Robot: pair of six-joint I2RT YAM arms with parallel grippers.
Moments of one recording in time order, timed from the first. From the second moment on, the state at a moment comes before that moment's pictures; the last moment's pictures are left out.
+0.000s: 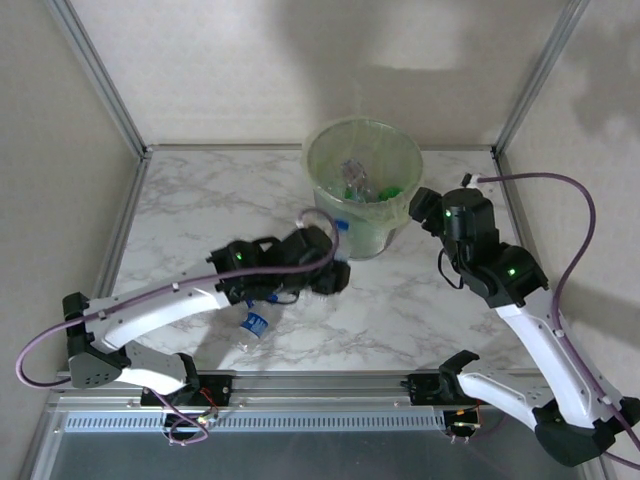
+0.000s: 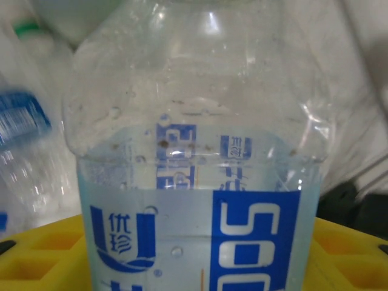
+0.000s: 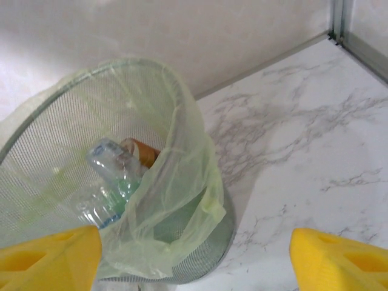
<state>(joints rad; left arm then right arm) -1.08 1.39 1.46 -0.88 -0.20 -0.77 0.57 0.95 1.26 -0.81 0.50 0.70</state>
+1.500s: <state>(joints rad) -0.55 1.35 1.61 -0.62 -0.30 -0.66 0.65 1.00 1.28 -0.78 0.32 0.63</state>
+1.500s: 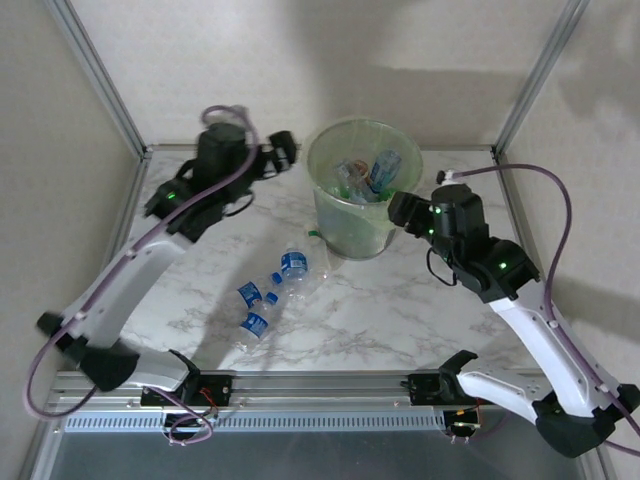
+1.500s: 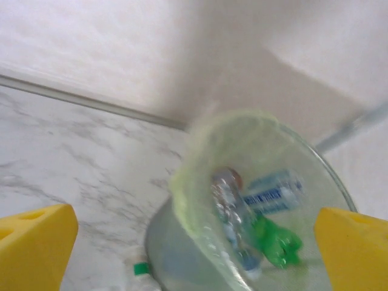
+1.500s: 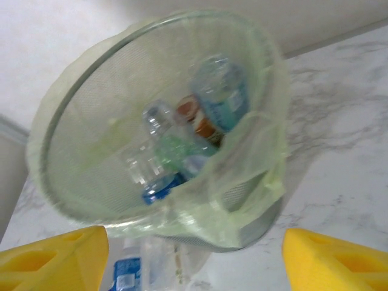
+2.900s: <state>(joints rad) -0.15 0.99 0.79 -0.44 -0.05 -0.85 1.32 1.97 1.57 -0.69 0.19 0.78</state>
